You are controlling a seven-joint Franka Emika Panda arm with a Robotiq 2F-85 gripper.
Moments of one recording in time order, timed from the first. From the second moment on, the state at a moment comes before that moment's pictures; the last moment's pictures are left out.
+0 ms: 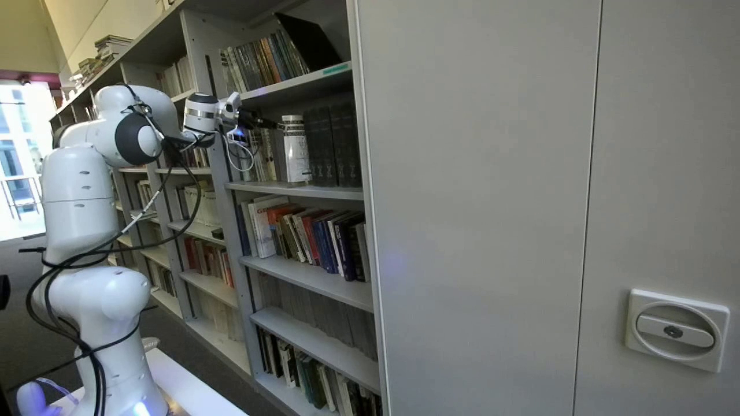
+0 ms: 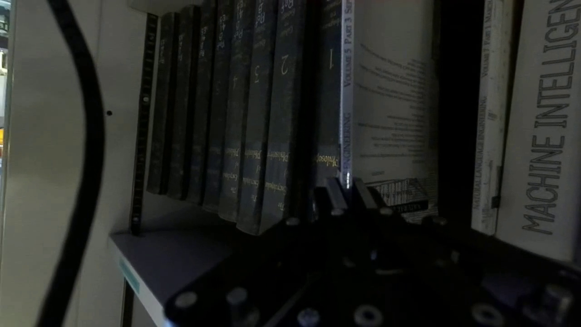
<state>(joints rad) 0.30 0.13 0.24 -1.38 -1.28 1.61 1.41</state>
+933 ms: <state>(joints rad) 0.30 0.26 0.24 -1.23 -1.30 1.57 1.46</state>
